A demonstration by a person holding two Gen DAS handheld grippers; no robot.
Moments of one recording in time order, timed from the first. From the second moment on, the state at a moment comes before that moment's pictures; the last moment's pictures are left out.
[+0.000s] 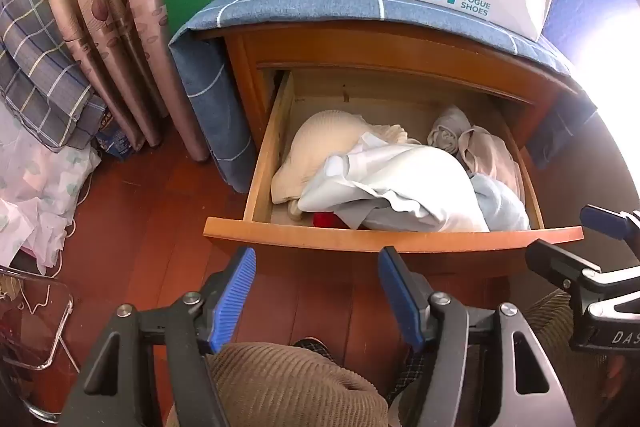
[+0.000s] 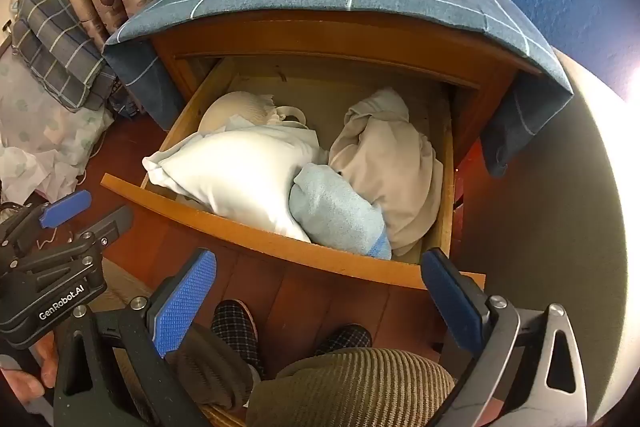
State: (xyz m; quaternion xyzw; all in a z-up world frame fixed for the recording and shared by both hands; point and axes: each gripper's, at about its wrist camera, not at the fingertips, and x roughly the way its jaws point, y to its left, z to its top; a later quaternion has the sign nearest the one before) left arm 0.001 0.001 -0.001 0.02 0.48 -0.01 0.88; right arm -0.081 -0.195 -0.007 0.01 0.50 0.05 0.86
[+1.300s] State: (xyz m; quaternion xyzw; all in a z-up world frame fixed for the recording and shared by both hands) left arm 0.004 0.000 -0.009 0.02 0.49 -0.01 0.87; right arm -0.080 -0.200 -0.011 0.02 0.51 0.05 0.86
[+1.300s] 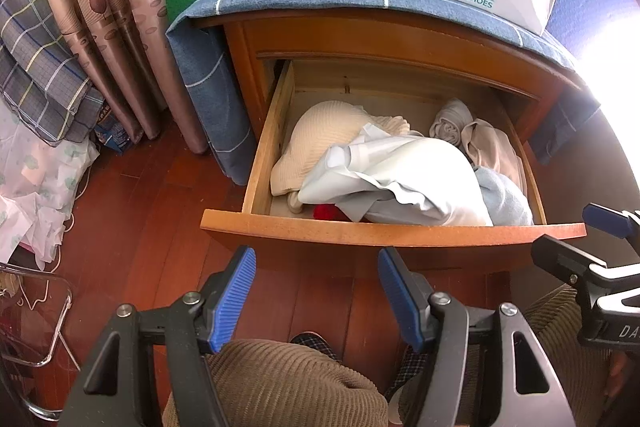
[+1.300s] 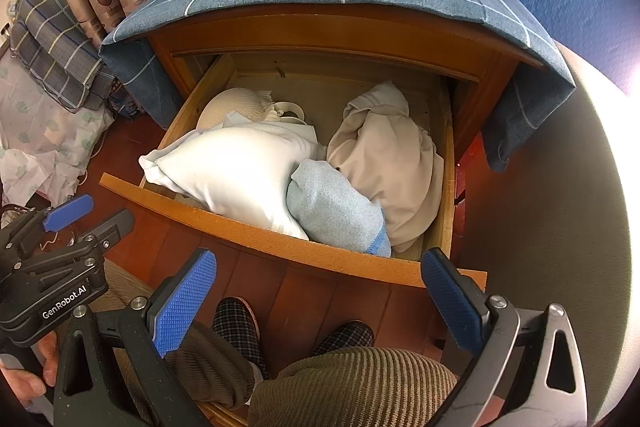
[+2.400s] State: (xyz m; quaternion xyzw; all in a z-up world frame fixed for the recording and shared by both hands) left arm 0.003 -0.003 -0.010 0.02 0.49 -0.01 0.87; right arm -0.081 -0.200 -0.013 0.03 0.51 0.06 0.86
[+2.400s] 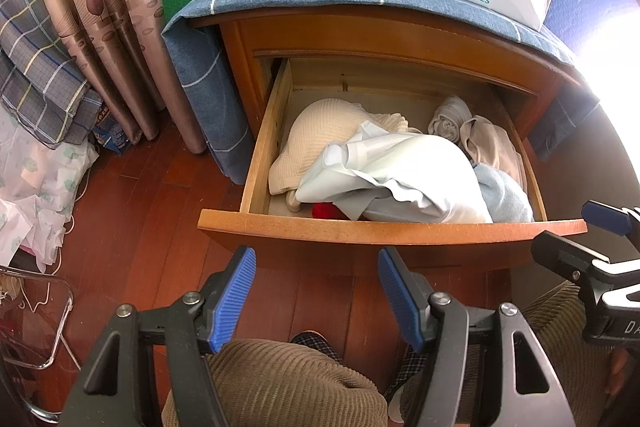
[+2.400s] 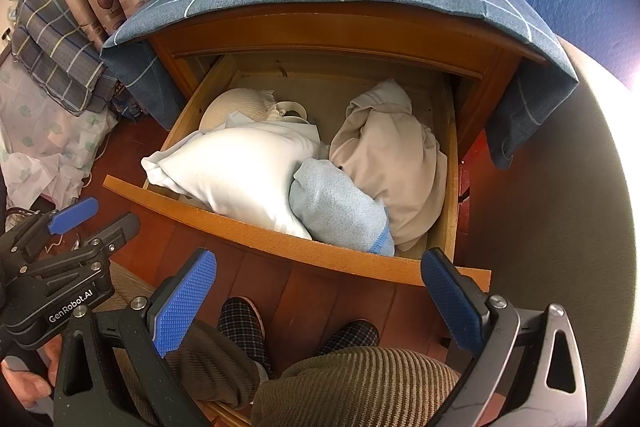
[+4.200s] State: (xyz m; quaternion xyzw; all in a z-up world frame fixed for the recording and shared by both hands) left arm 0.011 0.001 -0.012 0.00 0.51 -0.04 0.86; right arm 0.019 -0.215 -0.067 -0.01 0.66 0.11 0.74
